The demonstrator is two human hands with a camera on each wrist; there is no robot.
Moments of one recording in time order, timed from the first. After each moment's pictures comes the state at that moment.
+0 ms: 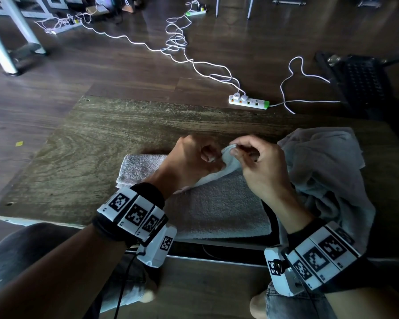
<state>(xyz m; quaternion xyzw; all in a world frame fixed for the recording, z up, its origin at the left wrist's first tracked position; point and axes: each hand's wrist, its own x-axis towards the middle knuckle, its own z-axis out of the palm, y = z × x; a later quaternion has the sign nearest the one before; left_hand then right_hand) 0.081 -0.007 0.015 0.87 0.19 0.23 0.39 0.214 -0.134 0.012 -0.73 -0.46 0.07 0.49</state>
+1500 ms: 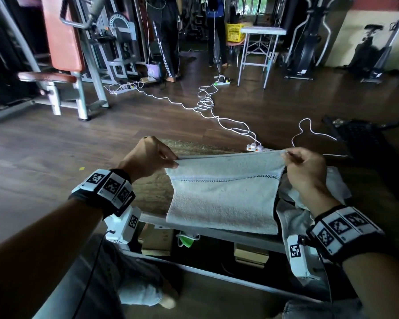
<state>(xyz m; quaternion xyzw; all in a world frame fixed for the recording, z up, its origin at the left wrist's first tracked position) -0.104 0.014 0.129 0.88 0.33 0.24 0.22 0.201 -0.187 0.105 -0.78 -0.31 0.00 0.54</state>
